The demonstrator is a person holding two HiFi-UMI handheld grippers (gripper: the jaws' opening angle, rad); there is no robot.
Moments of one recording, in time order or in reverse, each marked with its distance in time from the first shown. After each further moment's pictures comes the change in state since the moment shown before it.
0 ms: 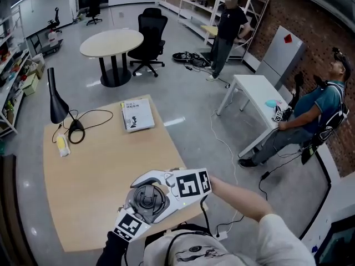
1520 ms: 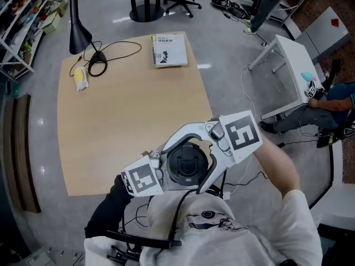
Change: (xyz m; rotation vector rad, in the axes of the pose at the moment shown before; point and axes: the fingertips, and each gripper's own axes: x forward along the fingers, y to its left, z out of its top) left arm -0.008 -0.068 0.046 -0.008 -0.102 -0.467; right arm -0.027 0.047 0.033 0.007 -0.110 0.365
